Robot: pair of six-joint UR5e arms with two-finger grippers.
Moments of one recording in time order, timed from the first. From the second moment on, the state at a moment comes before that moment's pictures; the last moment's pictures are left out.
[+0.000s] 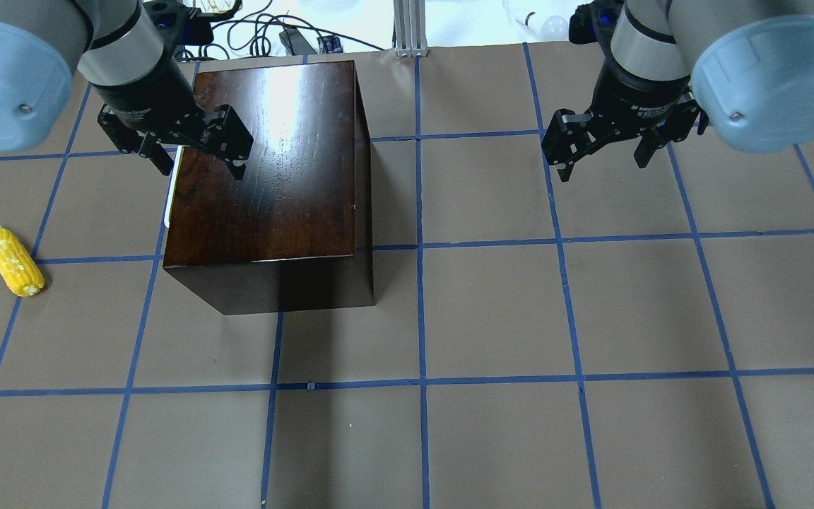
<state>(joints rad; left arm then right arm) -1.56 -1.64 -1.55 -1.55 1.57 0.14 1.62 -1.53 1.60 -1.63 -1.60 -0.09</state>
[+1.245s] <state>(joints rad) -1.34 -1.67 -1.52 -1.52 1.57 0.18 1.62 -1.53 1.60 -1.63 -1.60 -0.09</state>
